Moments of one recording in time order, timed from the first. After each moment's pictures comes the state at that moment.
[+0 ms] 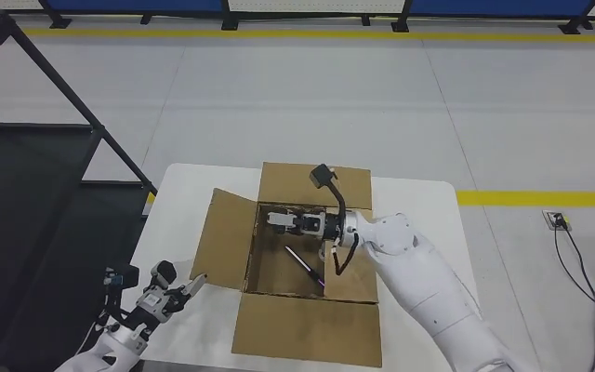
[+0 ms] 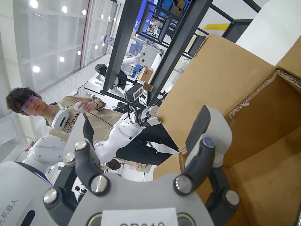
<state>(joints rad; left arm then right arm) 1.63 -1.07 -1.71 -1.83 0.68 -0.40 -0.19 -0.49 -1.45 0.91 -0.94 0.29 -0.53 0.95</state>
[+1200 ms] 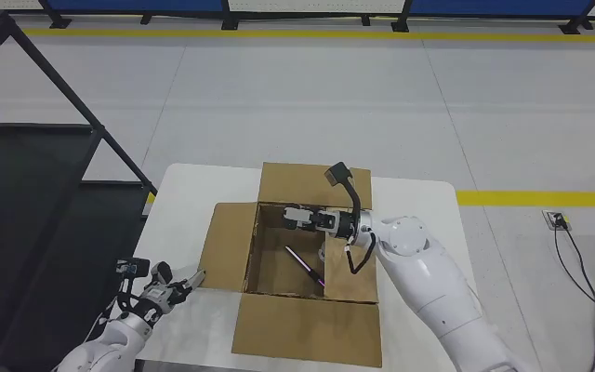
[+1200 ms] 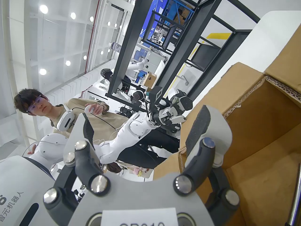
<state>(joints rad) 1.52 -1.07 -1.66 -1.71 0.79 -0.30 -0.25 -0.53 -1.42 1.01 -0.94 0.33 -0.59 1.00</state>
